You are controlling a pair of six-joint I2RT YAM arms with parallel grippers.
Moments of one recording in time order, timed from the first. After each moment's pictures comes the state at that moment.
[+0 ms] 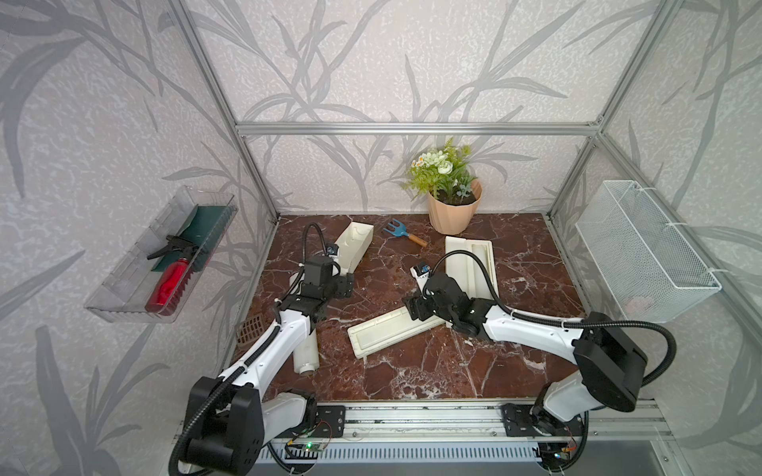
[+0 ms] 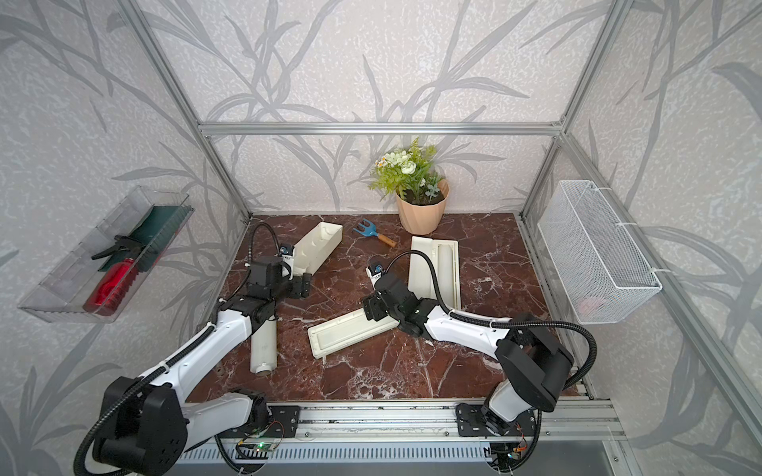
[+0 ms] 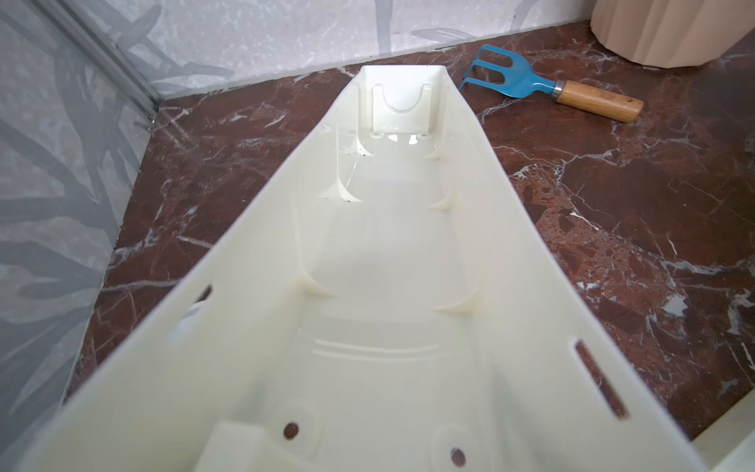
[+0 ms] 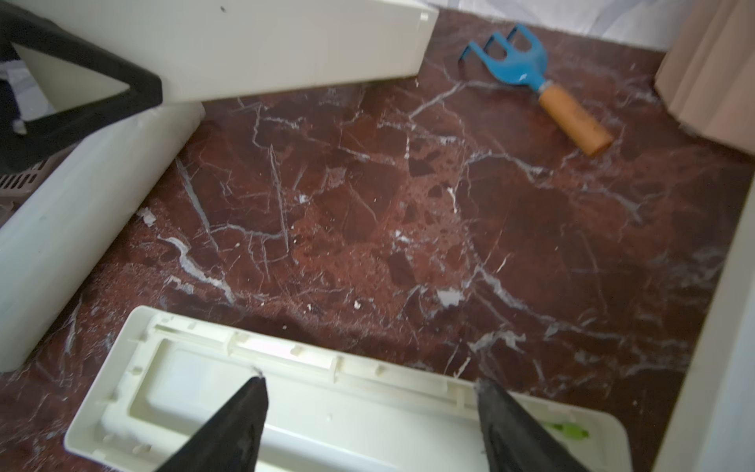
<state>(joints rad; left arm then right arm) -0.22 1.18 0.70 -0.19 -0.17 -0.04 0.88 1.56 0.91 -0.02 0.12 0.32</state>
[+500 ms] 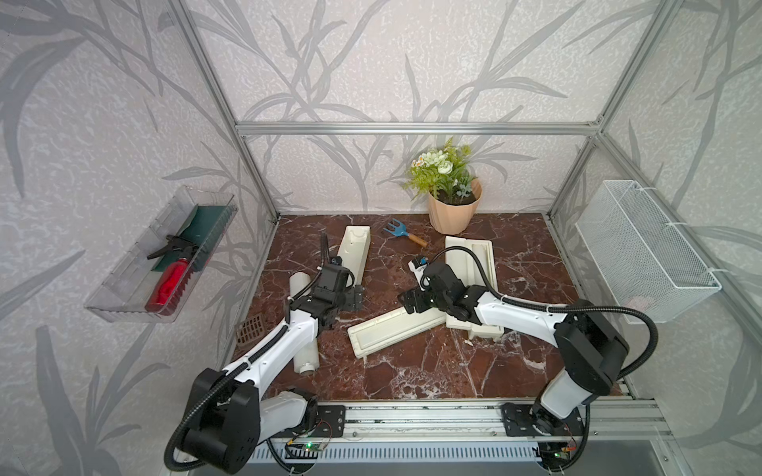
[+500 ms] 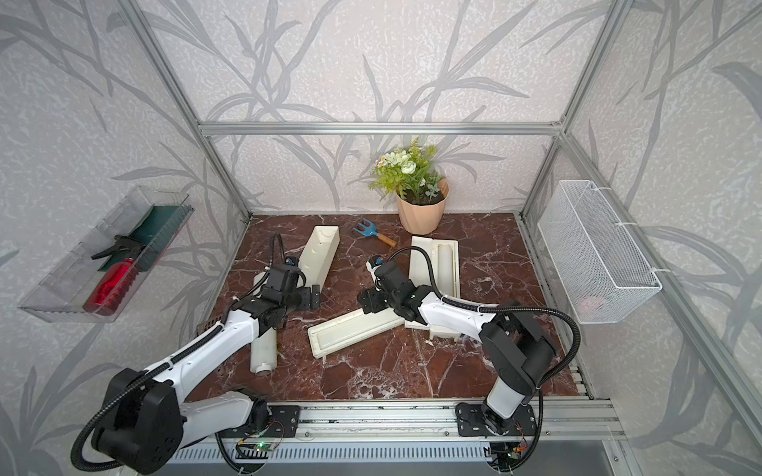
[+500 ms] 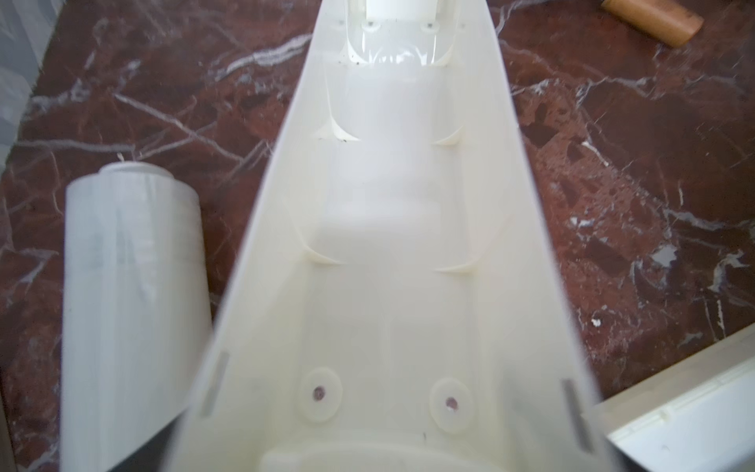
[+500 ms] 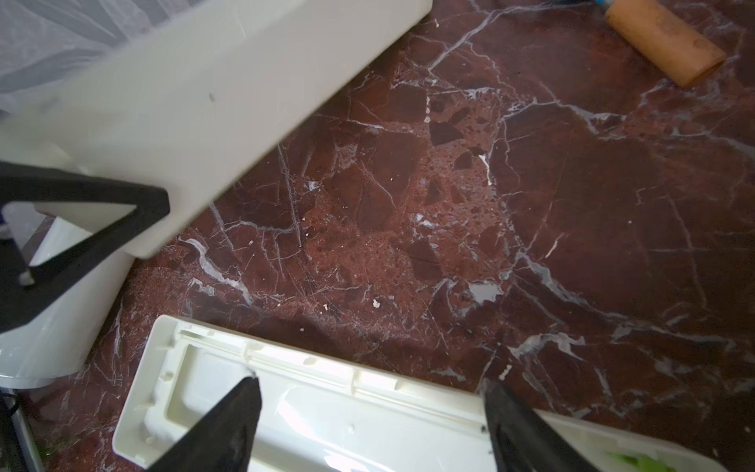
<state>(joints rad) -0.32 1.20 0.72 -0.43 -0.23 -0.31 0.77 1.67 1.02 -0.06 -0.08 0.37</state>
